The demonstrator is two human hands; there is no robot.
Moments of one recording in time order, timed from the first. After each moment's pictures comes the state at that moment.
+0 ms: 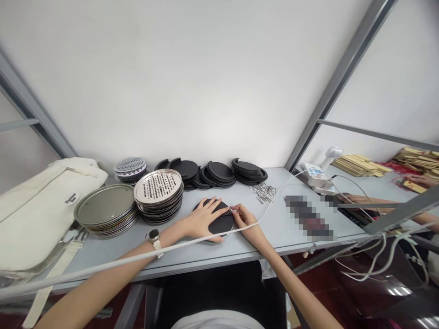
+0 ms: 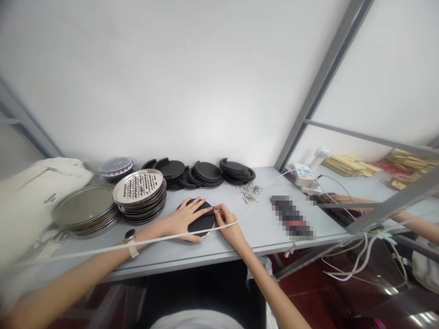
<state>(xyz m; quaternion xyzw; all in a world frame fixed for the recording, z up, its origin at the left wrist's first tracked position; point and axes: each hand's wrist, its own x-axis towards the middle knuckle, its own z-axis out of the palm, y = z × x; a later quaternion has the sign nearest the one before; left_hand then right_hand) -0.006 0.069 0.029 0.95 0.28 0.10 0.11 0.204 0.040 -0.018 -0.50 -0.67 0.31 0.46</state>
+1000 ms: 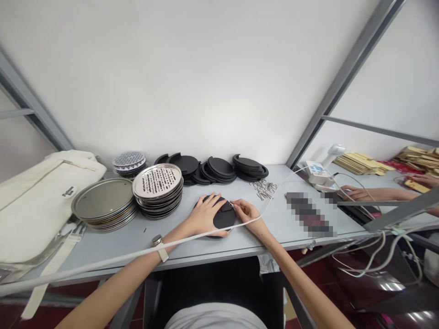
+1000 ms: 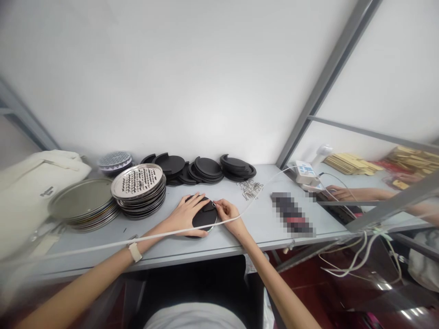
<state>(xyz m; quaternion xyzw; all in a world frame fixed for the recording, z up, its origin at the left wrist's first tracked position) 0.007 0.060 0.019 0.92 0.36 0.14 0.10 0.214 0.056 -0.022 -0.46 -0.64 0.40 0.47</state>
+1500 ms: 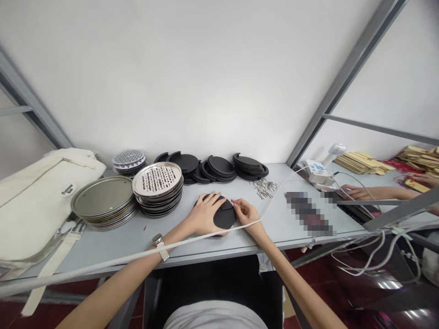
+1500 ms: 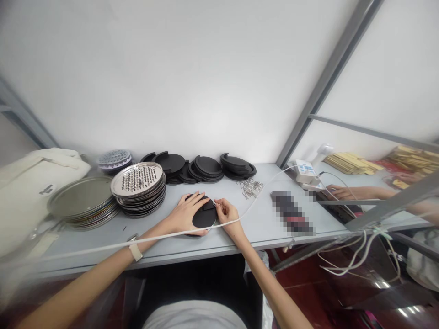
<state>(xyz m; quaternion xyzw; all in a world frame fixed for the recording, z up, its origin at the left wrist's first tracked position) 0.008 0.061 0.015 0.92 0.36 0.16 0.09 0.204 0.053 -0.032 -0.50 -0.62 0.34 0.50</state>
